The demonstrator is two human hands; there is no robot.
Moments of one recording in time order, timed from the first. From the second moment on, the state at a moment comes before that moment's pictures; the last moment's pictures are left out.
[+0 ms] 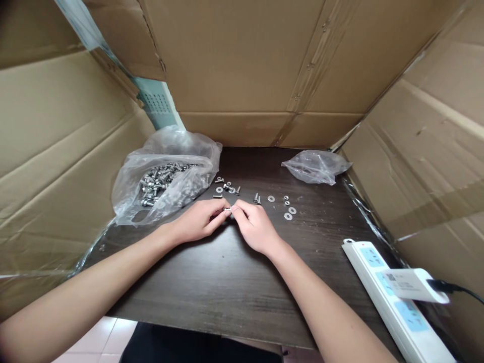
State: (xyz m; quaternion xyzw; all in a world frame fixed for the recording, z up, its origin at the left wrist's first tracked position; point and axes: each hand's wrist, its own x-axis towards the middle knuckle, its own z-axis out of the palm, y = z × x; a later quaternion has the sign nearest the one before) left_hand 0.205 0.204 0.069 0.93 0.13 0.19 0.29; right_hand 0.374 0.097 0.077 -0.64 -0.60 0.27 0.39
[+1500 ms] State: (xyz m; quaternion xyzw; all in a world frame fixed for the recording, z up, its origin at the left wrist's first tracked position) left_hand 0.205 0.203 0.074 0.93 0.11 0.17 0.32; right_hand 0.375 0.094 0.077 -0.61 -0.62 0.31 0.39
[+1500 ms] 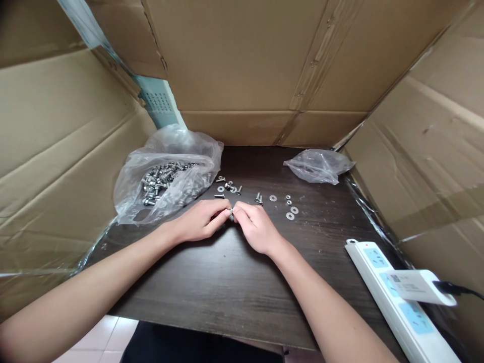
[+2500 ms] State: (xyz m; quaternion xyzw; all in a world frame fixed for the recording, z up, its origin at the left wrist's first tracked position) left_hand 0.205 0.202 0.074 0.93 0.12 0.17 0.30; right_hand 0.373 0.096 0.075 -0.61 -0.61 0.29 0.40
